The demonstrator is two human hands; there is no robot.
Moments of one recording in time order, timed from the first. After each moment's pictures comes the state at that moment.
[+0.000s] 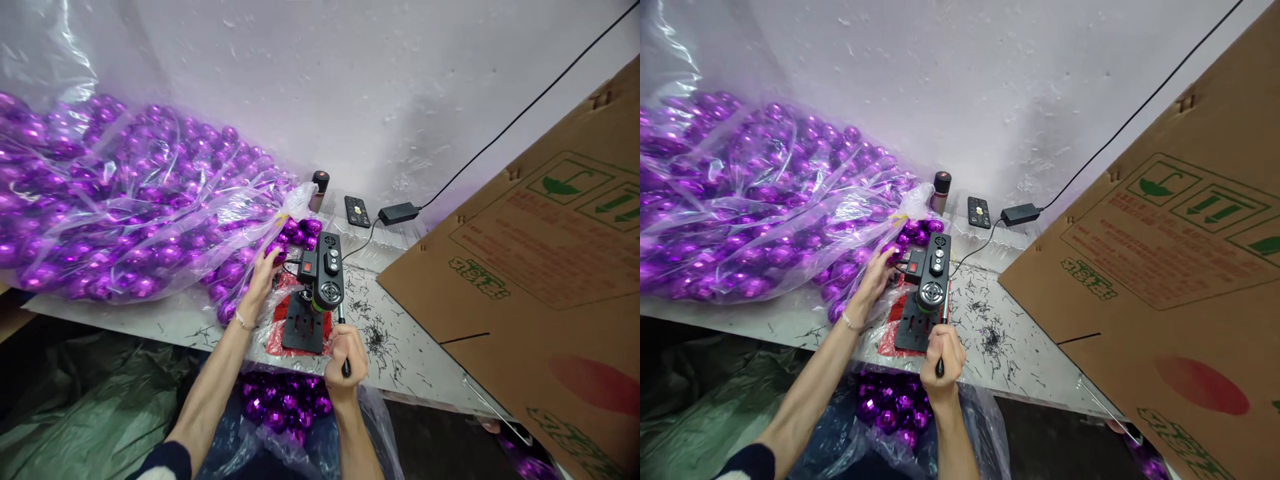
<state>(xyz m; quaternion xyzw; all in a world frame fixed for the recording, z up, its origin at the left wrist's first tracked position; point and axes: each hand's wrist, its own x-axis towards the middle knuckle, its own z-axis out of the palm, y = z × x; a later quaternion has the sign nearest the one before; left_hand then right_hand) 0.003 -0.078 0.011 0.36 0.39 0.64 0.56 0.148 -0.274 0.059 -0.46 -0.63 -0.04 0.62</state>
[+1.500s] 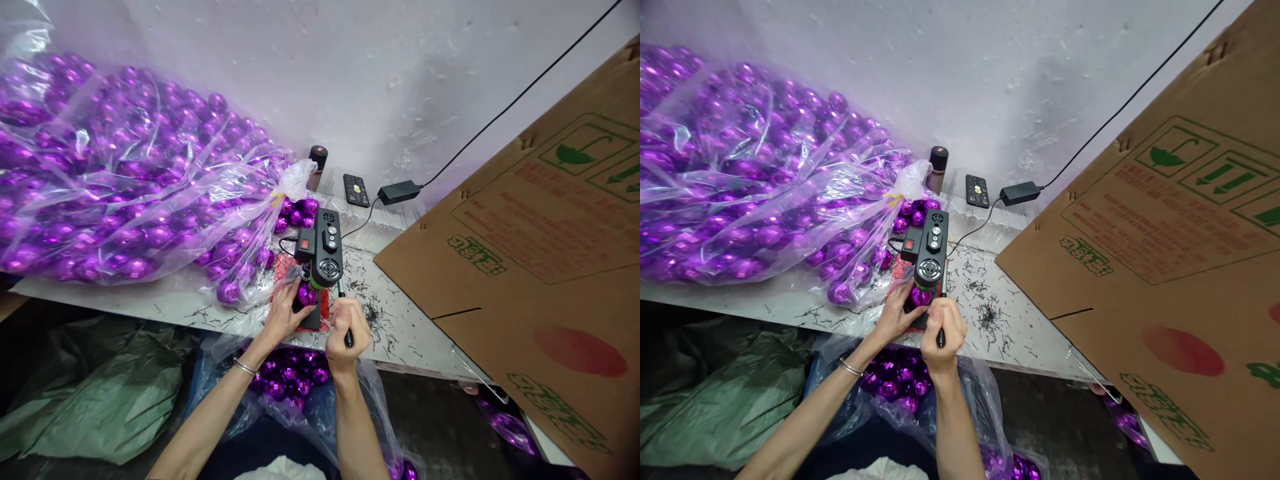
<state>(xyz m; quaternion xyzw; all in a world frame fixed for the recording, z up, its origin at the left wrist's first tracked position) 0.032 -0.206 -0.063 0.72 0.46 0.43 0.29 0.145 -0.273 0.073 -0.49 -0.61 -0.03 0.62</state>
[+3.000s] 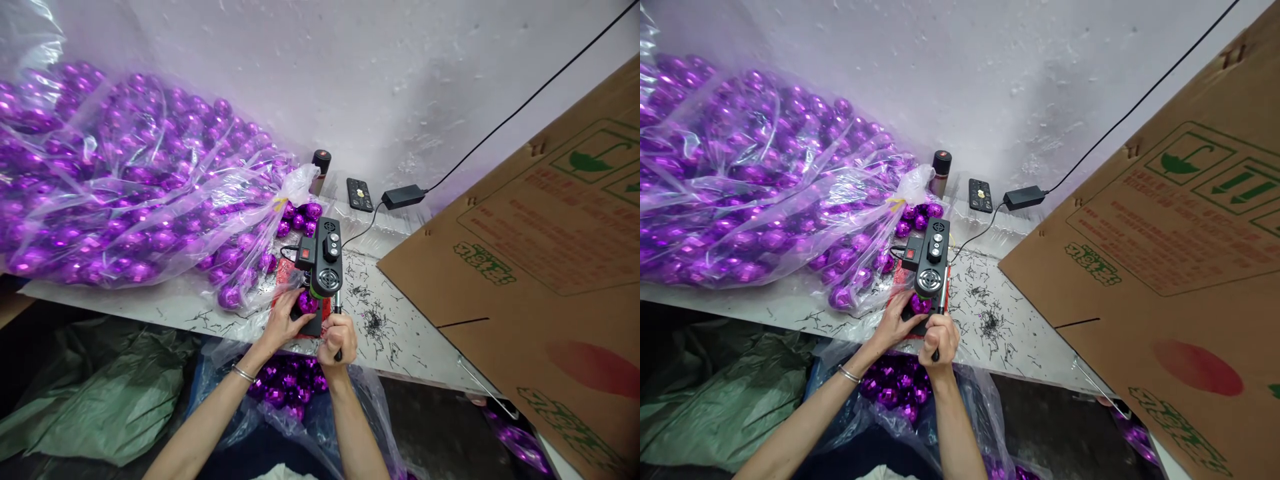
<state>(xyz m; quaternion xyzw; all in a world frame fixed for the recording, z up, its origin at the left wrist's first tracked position) 0.027 -0.209 -0.061 0.72 0.43 0.45 0.31 0.154 -0.266 0.007 -0.43 -0.63 -0.09 0.64</state>
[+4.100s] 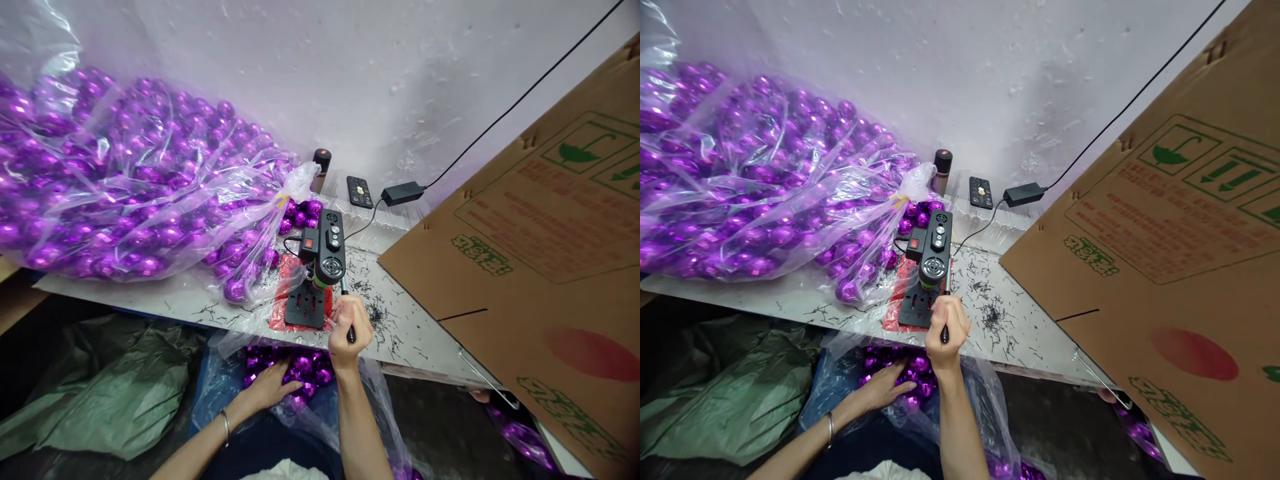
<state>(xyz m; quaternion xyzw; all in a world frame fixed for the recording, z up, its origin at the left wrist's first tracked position) -0.018 -0.333 -0.144 0.76 0.46 0.01 0.47 0.146 -0.271 0.064 -0.47 -0.60 -0.02 0.64</state>
